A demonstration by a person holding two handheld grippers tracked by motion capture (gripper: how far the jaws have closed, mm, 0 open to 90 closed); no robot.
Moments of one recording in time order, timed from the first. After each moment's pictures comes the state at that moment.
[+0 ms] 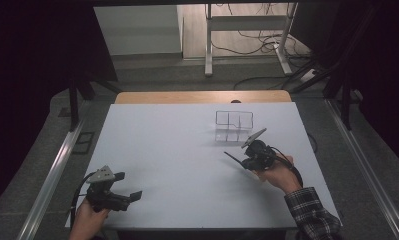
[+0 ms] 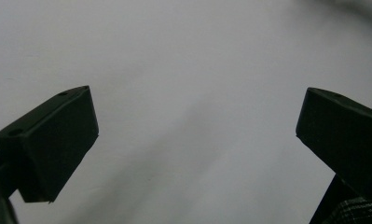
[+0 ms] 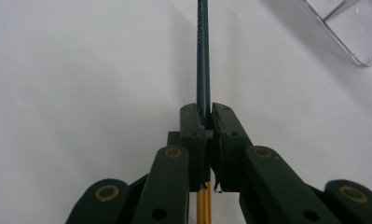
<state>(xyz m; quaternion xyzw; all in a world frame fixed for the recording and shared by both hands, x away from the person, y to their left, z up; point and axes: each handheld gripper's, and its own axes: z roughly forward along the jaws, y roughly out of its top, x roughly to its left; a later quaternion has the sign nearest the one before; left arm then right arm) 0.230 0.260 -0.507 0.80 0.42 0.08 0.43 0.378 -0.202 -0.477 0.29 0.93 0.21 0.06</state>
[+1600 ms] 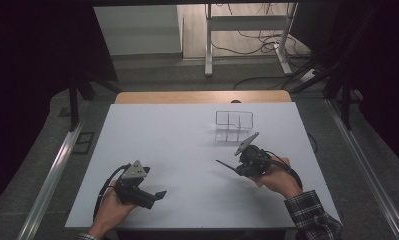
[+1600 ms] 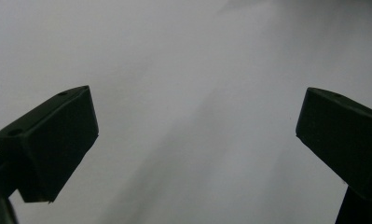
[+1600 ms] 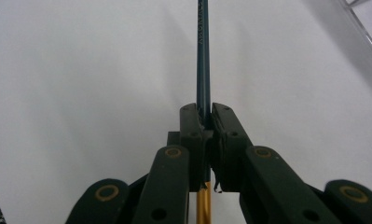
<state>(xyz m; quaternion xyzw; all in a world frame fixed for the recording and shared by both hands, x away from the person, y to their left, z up) 0.255 0.191 -0.497 0.86 0.33 0.10 0.38 0.354 -0.182 -0.463 0.22 0.95 0.20 0.05</state>
